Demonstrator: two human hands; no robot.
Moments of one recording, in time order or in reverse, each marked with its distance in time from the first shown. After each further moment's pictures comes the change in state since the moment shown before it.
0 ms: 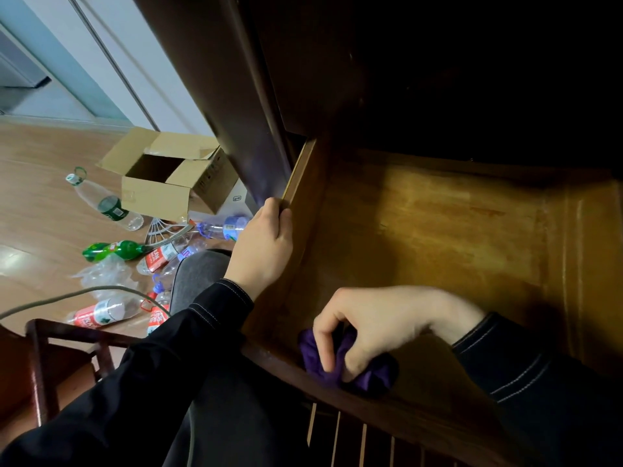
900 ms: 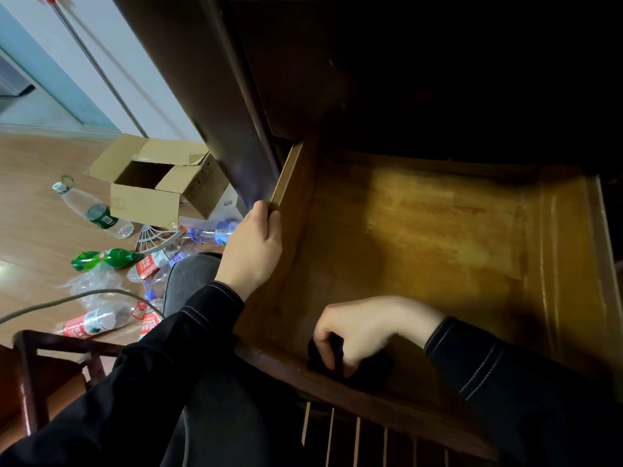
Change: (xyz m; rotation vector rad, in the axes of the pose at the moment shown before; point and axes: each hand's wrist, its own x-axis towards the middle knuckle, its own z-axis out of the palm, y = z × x) left_hand -0.002 0.005 -0.002 0.004 -0.030 -0.049; right_hand 0.012 0.007 0.015 -0.244 -0.058 0.272
